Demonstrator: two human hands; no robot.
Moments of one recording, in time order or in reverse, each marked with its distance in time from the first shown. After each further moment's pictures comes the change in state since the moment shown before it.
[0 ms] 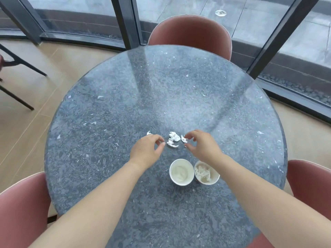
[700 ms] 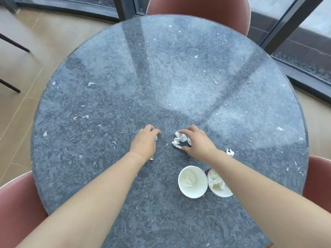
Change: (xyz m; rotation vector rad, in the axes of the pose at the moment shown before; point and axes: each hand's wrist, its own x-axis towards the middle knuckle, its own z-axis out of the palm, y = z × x) left_hand 0.057 -0.051 0.024 0.187 -0.255 -0.055; right_hand 0.052 0.007 0.054 -0.069 -0.289 0.086
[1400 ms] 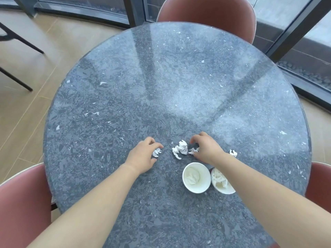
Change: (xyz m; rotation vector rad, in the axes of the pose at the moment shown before) left_hand -0.050 -0.025 0.008 -0.018 -0.090 0.057; right_hand -0.016 -0.001 -0.003 -0.061 -0.068 0.076
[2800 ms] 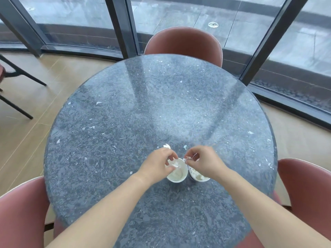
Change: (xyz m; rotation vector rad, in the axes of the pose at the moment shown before) left_hand -0.054 0.120 -0.013 -0.234 0.129 0.212; right_hand -0.114 0.008 -0.027 0.304 0.228 -0.098
